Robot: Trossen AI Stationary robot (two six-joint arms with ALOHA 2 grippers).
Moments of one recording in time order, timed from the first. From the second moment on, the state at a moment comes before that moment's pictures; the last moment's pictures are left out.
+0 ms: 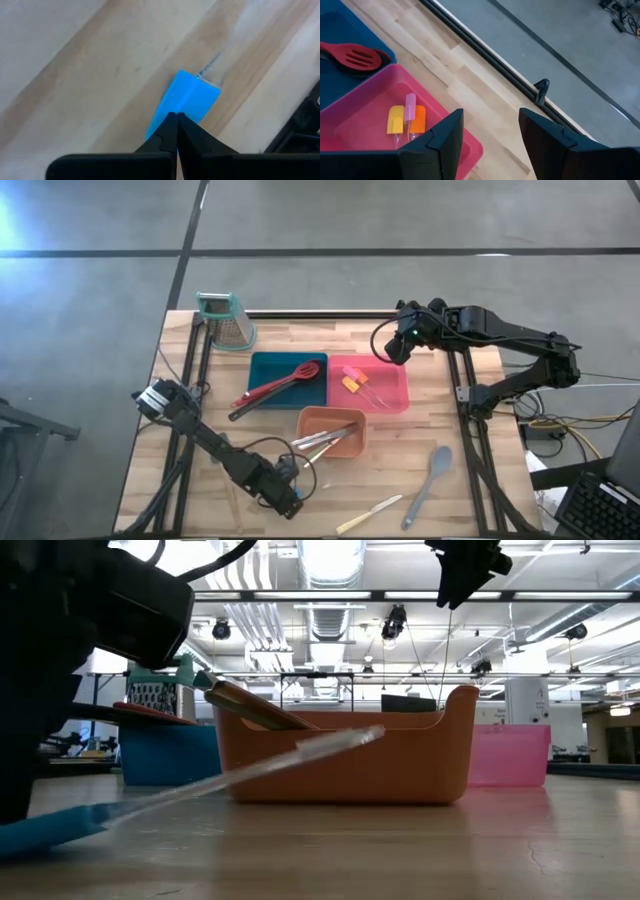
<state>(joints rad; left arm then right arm) -0.66 1.94 1.16 -0.42 -0.03 -1.44 -0.20 1.30 1.46 -1.20 0.54 0.44</state>
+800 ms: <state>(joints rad) -0.65 1.72 1.33 -0.71 -0.01 -1.45 -0.20 1.30 1.46 -1.19 0.54 0.44</state>
